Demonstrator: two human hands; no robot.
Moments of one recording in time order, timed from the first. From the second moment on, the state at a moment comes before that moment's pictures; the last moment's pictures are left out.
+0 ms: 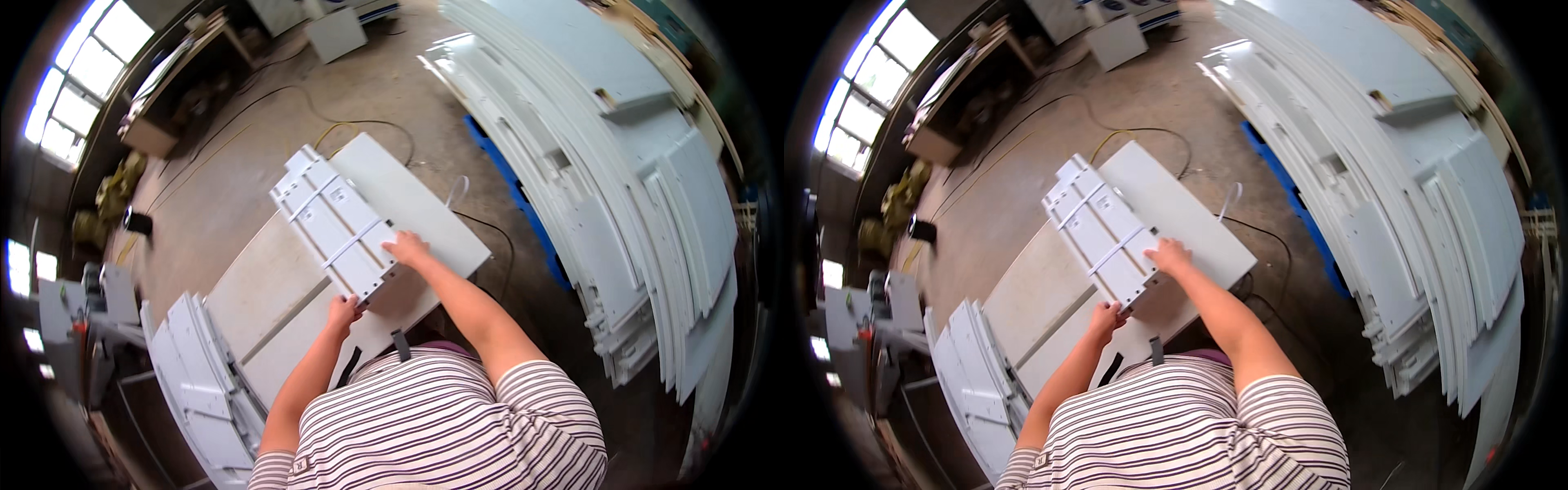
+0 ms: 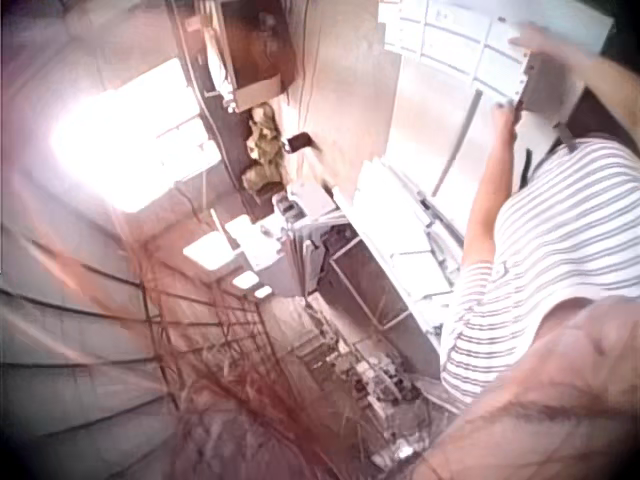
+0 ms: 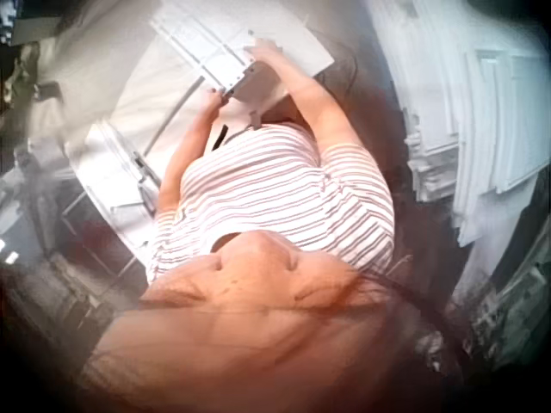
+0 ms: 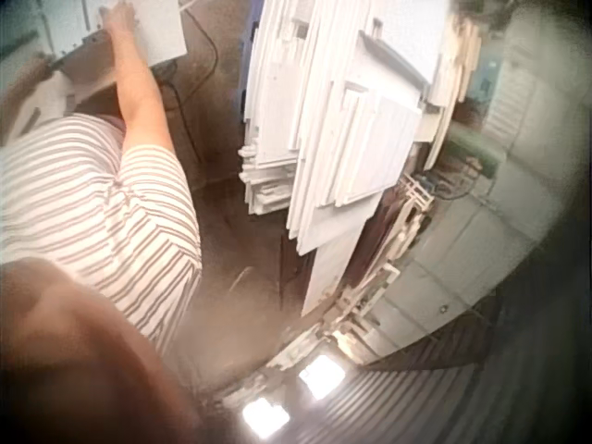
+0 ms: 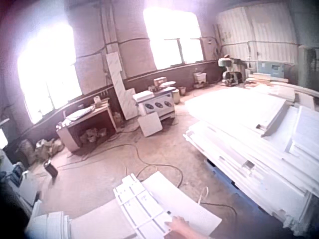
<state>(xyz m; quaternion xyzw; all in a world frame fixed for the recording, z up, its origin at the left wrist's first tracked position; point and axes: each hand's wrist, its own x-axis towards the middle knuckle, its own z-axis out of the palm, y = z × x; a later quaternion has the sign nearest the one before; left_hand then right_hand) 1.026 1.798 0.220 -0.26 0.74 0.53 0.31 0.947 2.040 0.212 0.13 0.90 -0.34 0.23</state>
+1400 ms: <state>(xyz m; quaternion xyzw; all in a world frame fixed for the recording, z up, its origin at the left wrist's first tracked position) 1.033 1.692 0.449 -0.15 0.54 0.75 0.36 1.092 1.927 0.419 0.21 0.52 -0.80 0.19</state>
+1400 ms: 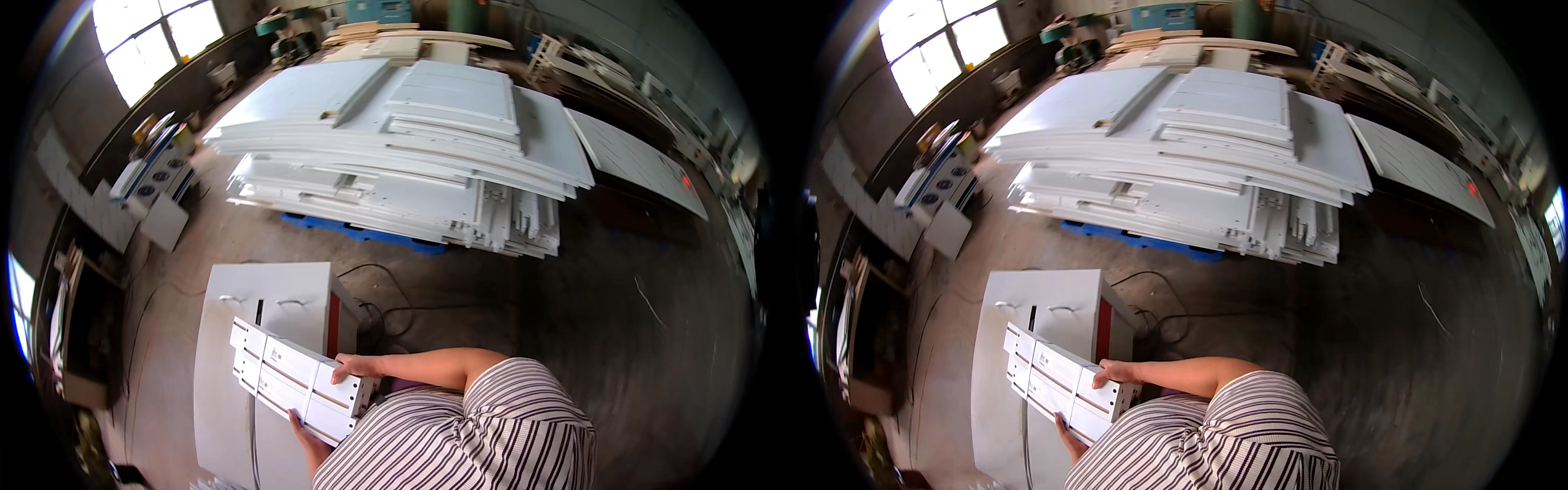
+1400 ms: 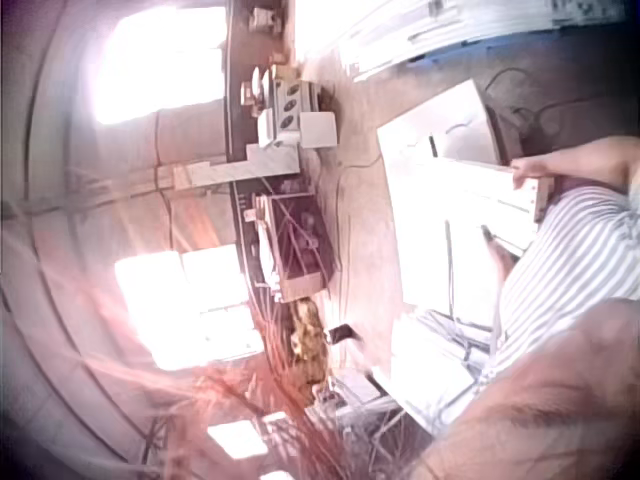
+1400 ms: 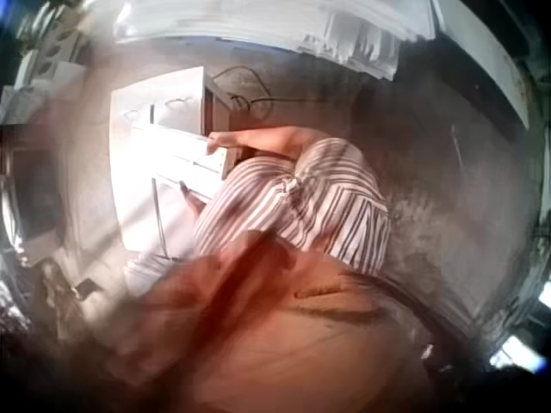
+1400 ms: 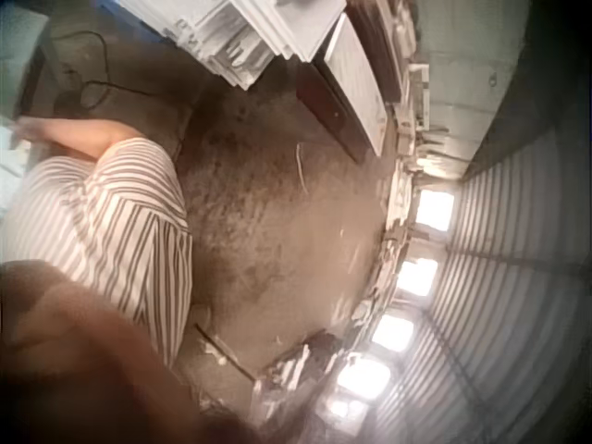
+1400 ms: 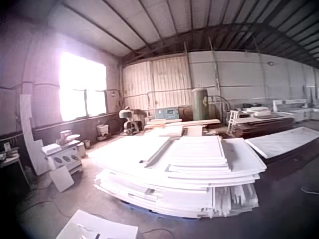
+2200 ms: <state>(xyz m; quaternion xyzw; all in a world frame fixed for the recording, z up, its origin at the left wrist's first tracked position) 1.226 2.193 0.497 0.11 0.45 0.54 0.71 1.497 2.228 0.498 0.40 0.40 -0.75 -0.34</state>
